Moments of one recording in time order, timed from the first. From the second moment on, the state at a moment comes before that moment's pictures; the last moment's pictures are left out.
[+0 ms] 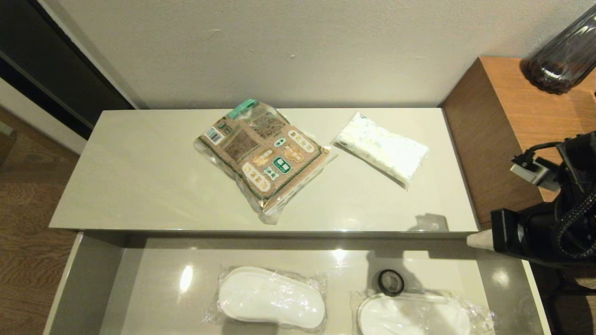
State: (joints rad) left arm 0.00 0.00 0.00 0.00 0.00 -0.03; right arm 0.38 1.36 -0.96 0.38 -0.02 0.50
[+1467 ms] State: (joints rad) left arm 0.00 0.00 0.00 0.00 0.00 -0.03; right arm 0.46 1.75 -1.10 -0.41 -0.46 -0.01
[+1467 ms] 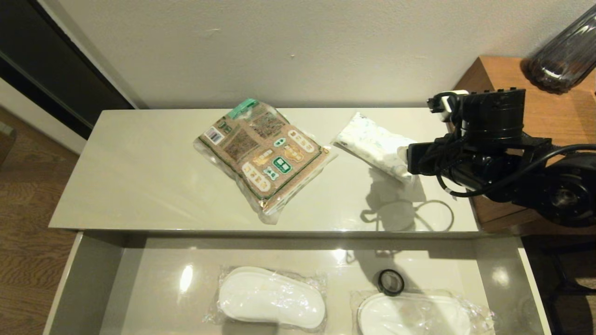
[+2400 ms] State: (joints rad) left arm 0.00 0.00 0.00 0.00 0.00 -0.03; right arm 0.43 1.86 -1.20 -0.30 -0.29 -0.17
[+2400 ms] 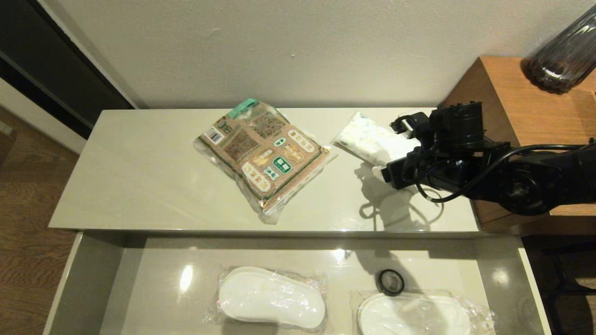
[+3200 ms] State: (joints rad) left arm 0.00 0.00 0.00 0.00 0.00 -0.03; right arm 0.45 2.01 -1.26 -0.44 -0.46 -0.16
